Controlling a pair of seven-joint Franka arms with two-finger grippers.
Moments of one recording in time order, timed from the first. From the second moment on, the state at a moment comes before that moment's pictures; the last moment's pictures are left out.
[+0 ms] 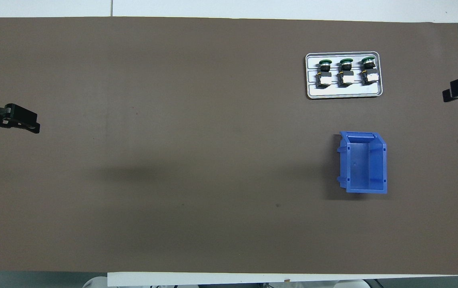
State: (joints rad) left arm -0.02 -0.03 -0.06 -1.73 -0.01 1.55 -0.01; right arm -0.27 0.06 0.19 -1.43 0.02 1.48 -0.11
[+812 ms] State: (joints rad) left arm -0.02 -0.03 -0.06 -1.73 -0.01 1.55 -0.01; right arm -0.27 0.02 0.19 -1.52 0.03 1.53 -0.19
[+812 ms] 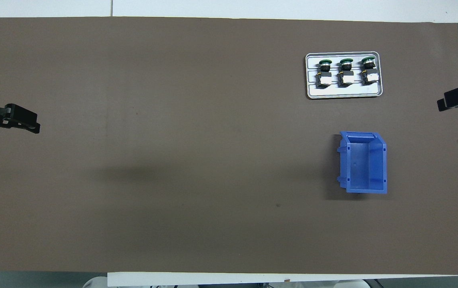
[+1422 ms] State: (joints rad) left arm -0.02 -0.03 -0.06 -1.73 -0.01 1.55 -0.01; right arm -0.17 0.03 0.20 -1.79 0.04 2.03 -0.12
